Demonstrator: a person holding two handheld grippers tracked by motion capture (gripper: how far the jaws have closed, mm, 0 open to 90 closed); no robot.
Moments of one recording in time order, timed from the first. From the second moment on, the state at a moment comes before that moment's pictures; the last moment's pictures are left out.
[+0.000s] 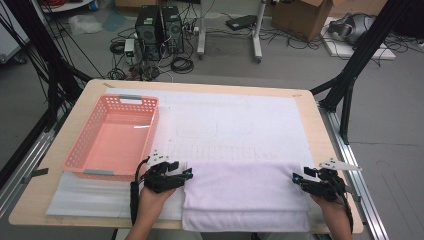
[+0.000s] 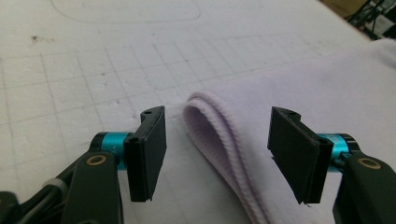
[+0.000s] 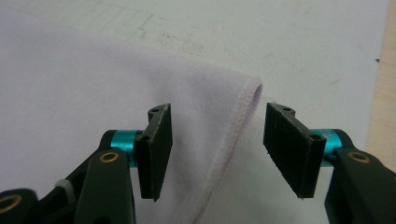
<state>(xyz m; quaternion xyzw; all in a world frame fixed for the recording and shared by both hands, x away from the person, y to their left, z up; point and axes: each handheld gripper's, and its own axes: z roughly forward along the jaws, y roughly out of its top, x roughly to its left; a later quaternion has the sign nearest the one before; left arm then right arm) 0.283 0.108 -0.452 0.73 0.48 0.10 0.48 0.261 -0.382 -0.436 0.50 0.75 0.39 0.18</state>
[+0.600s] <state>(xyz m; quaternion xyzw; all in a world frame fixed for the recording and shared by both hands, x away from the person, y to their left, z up) 0.286 0.088 -0.450 0.76 0.45 0.11 0.47 0.267 -0.374 -0.445 0.49 0.76 0.41 0.13</state>
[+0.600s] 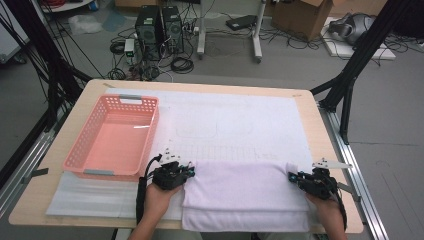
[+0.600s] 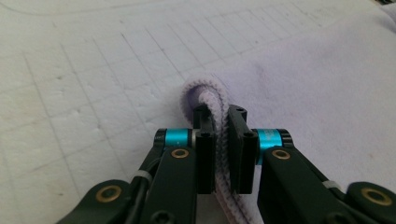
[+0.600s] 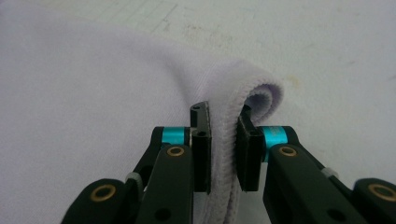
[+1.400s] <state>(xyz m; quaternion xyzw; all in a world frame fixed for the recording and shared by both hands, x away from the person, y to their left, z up) 0.377 0.100 -0.426 0.71 0.47 0.16 0.50 0.356 -0.353 -0.419 0.50 0.74 0.41 0.20</state>
